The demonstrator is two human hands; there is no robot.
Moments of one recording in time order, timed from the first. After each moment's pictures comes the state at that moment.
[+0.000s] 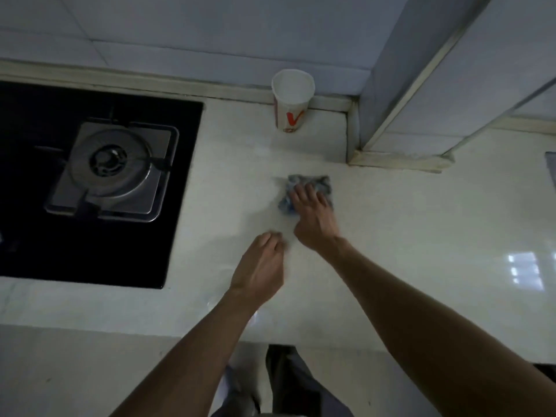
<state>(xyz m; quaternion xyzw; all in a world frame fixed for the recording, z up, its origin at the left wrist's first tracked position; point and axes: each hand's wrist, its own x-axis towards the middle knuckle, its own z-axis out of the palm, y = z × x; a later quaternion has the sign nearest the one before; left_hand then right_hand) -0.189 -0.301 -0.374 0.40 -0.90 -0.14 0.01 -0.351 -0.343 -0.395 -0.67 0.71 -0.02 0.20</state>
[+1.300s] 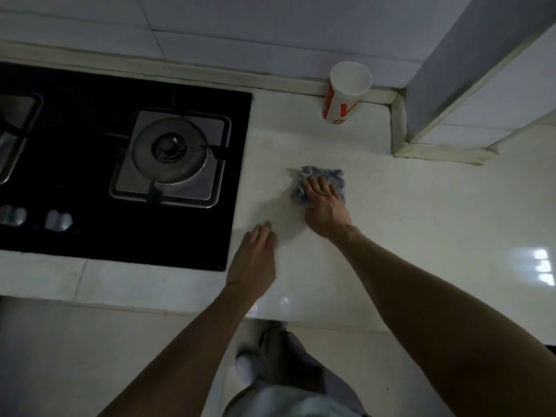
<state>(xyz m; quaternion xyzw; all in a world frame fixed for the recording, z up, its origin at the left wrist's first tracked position) -0.064 -0.312 -0.388 0.45 -0.87 -0.14 -0.14 -0.262 -0.359 -0.390 -0.65 0.73 -0.03 0.23</state>
